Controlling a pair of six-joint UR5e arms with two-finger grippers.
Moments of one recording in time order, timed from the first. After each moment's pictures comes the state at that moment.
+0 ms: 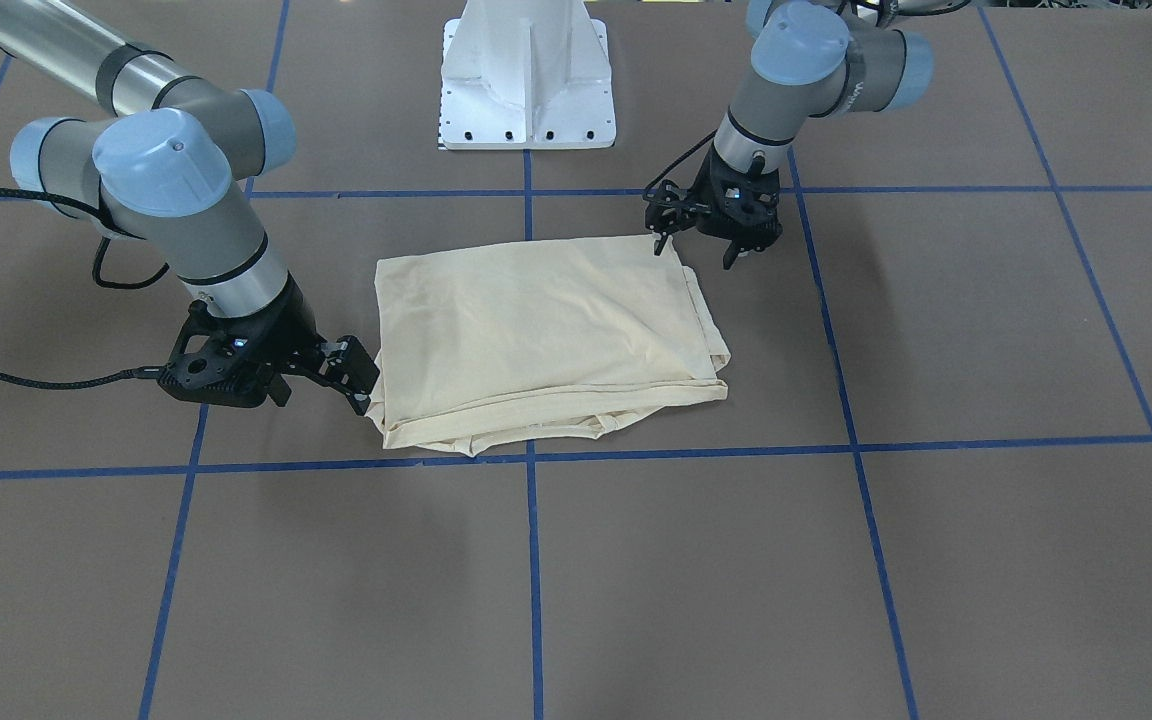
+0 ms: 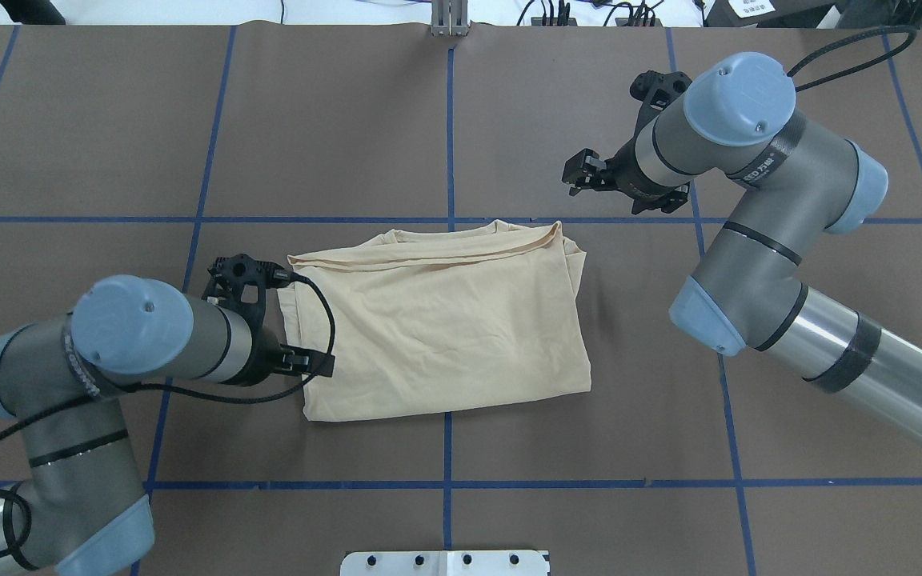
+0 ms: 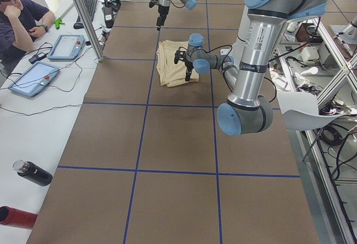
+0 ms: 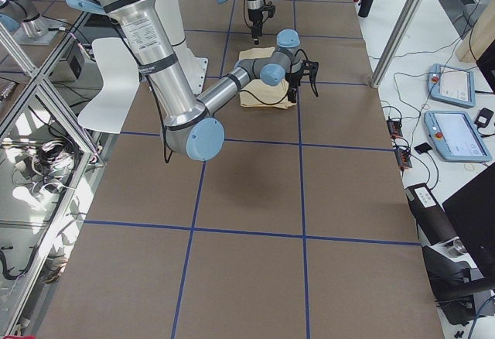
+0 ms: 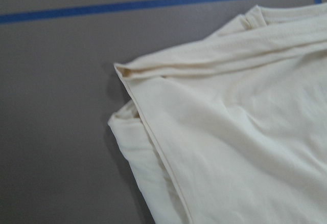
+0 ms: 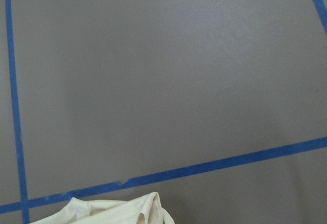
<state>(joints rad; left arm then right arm) -0.43 -1.85 -1.91 -1.91 -1.80 -1.17 0.77 -1.07 1.65 -1.28 1.94 1.32</state>
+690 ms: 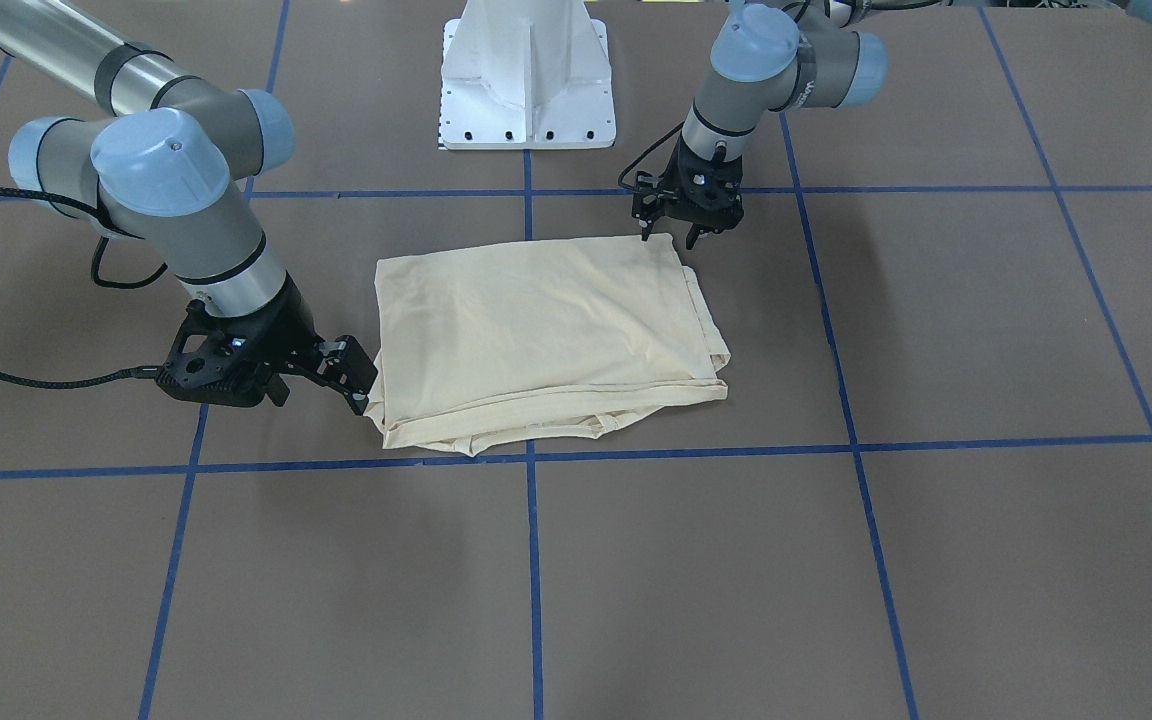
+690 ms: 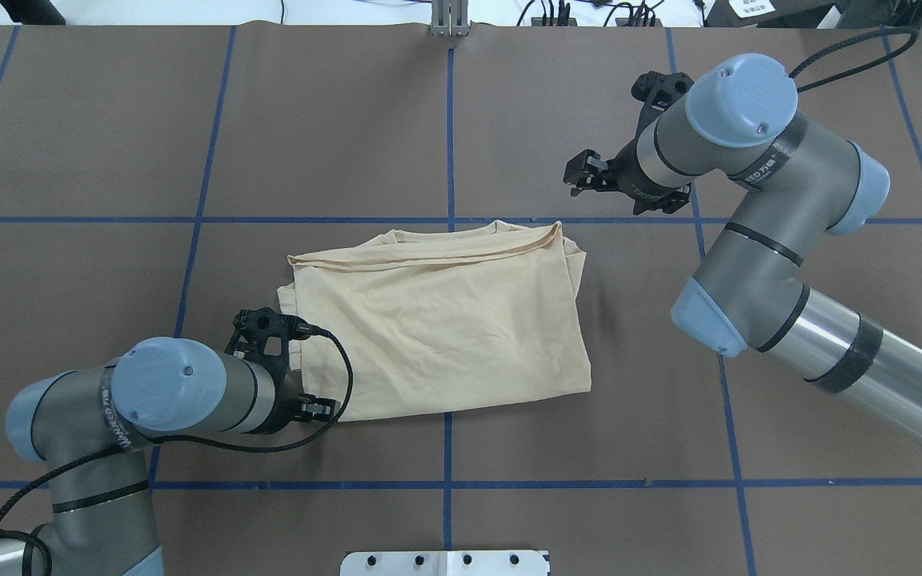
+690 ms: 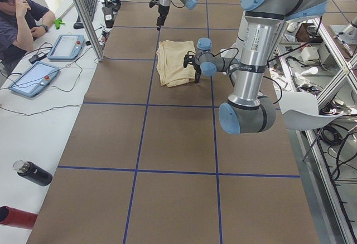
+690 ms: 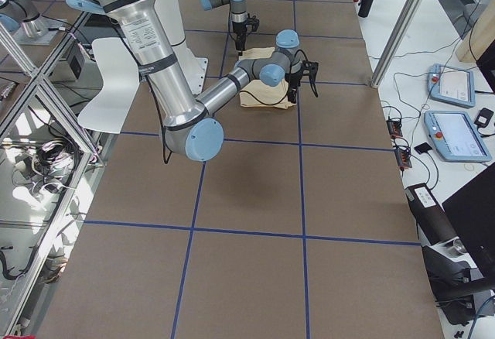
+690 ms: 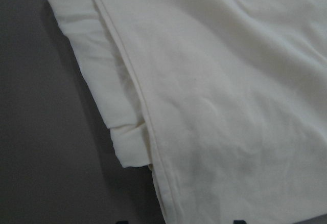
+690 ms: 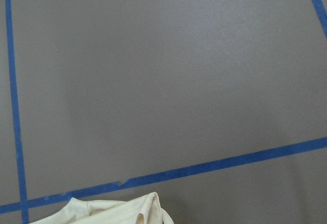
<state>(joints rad) -0.34 -1.85 -1.88 -1.92 -1.76 -1.21 0.77 -1.07 1.65 -1.28 1.94 1.32</state>
